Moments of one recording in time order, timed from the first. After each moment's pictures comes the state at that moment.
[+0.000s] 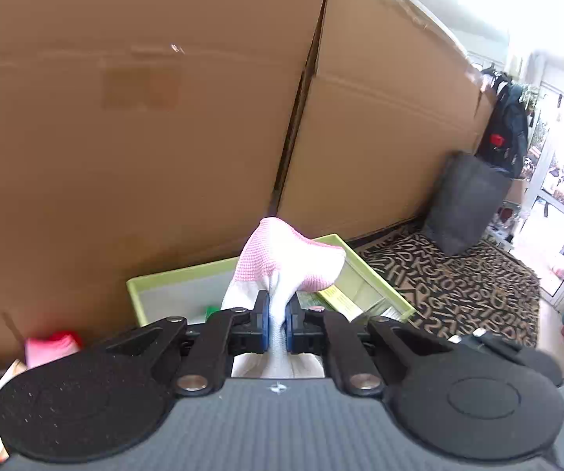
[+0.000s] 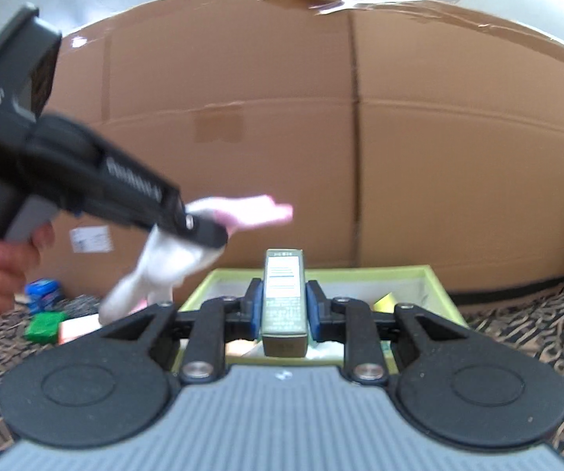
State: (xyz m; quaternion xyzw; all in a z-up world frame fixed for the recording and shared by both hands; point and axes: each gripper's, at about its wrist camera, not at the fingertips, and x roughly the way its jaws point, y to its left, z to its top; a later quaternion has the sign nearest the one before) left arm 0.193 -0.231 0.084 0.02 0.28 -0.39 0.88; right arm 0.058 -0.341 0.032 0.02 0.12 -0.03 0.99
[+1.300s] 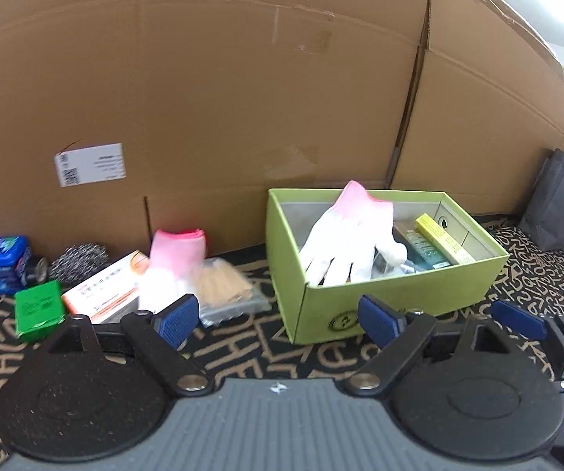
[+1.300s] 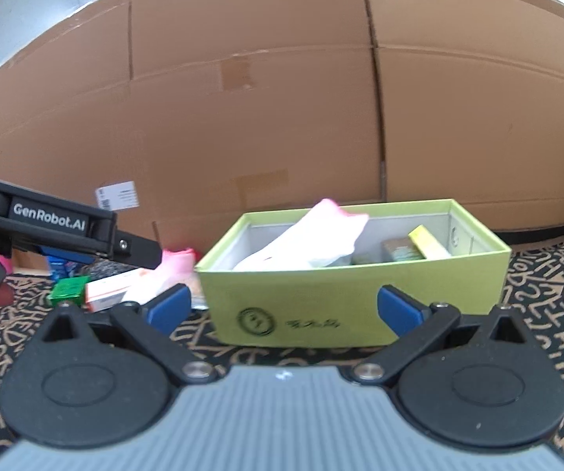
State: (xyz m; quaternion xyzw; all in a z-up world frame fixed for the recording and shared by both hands) left arm 0.116 -0.141 0.032 0.00 0.28 -0.22 0.93; right arm 0.027 -0.299 -0.018 0.05 0.16 0.00 0.99
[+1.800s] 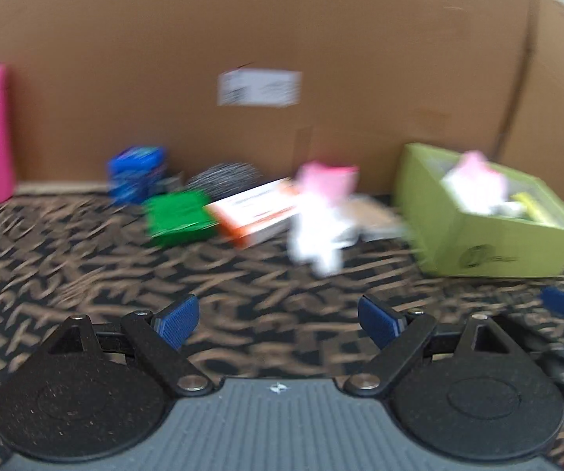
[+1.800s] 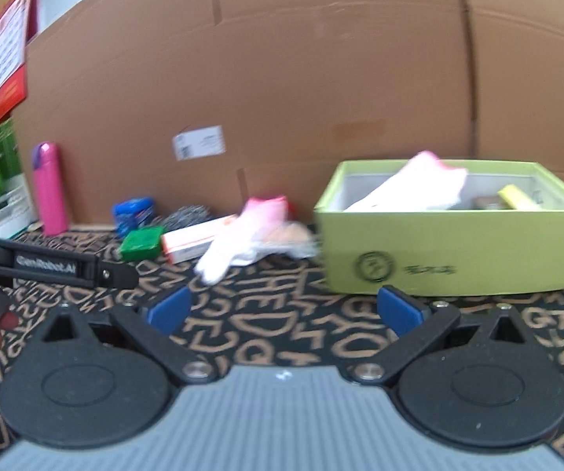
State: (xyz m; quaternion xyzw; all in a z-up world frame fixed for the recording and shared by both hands) left arm 0.092 -0.022 -0.030 -0.03 0.32 -0.09 0.94; right arm 0.030 -0.224 -0.036 0.04 0.22 0.08 0.97
